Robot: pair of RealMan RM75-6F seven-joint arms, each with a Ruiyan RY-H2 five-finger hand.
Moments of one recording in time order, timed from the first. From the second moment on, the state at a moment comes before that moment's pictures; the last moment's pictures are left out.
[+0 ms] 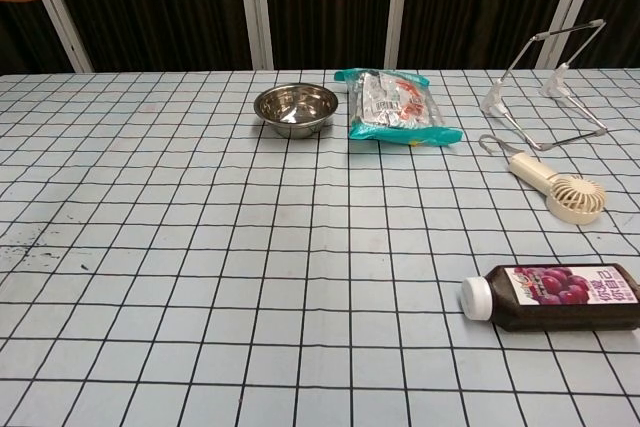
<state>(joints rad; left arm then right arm) -0.37 -1.43 -0.24 -1.98 1.58 1.50 0.34 1.17 -1.46 0.54 -2.32 -0.40 1.54 -0.79</state>
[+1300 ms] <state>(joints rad) -0.39 -1.46 -0.24 -1.97 1.56 1.51 0.38 1.16 -1.42 0.50 -2.35 -0.41 1.54 -0.73</state>
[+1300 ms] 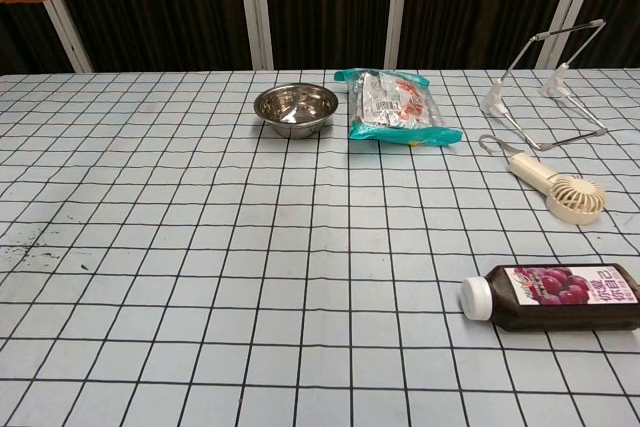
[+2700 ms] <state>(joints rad) -0.33 -1.55 -0.17 -1.45 1.41 1.40 0.04 0.94 -1.41 0.27 -2.15 -0.65 1.33 -0.49</state>
